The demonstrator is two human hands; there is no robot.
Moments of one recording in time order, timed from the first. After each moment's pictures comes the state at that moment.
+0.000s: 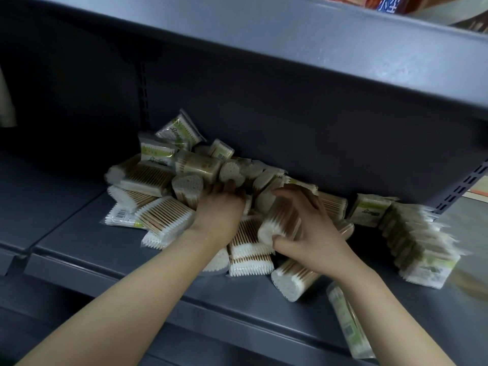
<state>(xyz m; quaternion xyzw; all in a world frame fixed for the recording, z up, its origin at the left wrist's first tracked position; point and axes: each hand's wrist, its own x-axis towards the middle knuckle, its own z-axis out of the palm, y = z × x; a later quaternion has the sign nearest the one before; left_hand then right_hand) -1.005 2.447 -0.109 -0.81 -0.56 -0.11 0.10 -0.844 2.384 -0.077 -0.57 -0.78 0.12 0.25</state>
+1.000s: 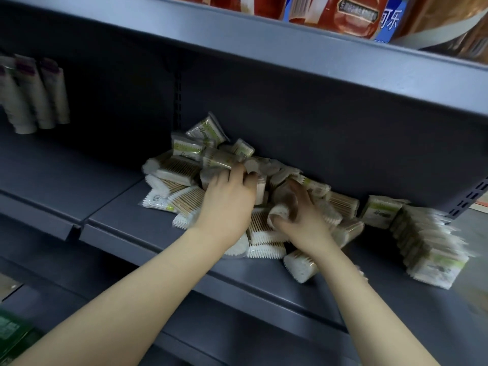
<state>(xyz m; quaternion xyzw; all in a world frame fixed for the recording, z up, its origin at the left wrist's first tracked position) -1.028 2.390 -0.086 -0.76 -0.55 -0.28 0.19 -0.868 2.397 -0.105 -0.59 -0.72 0.15 0.34</state>
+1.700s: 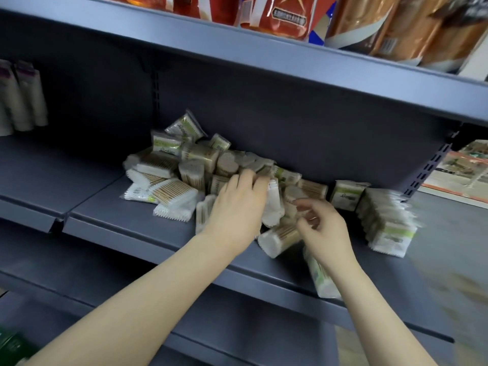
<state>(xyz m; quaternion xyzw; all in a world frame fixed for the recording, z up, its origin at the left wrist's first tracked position) -0.982 2.335 -0.074 -0.79 -0.51 -0.33 0.09 -0.816 2.322 -0.099 -0.60 -0.66 0.11 0.43</state>
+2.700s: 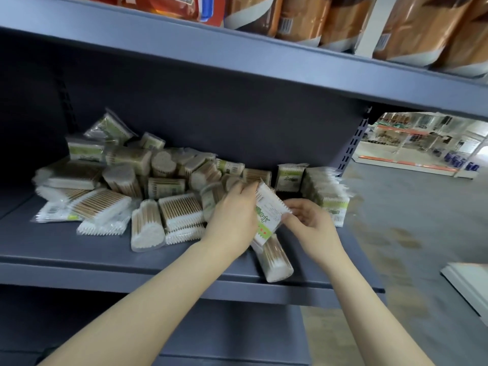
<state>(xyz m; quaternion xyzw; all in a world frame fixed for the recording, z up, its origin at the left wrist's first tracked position) -0.898 2.332 -0.082 -0.82 -0.45 -0.34 -0.13 -0.751 2.291 -0.103 -0.60 -0.56 0.23 0.52</state>
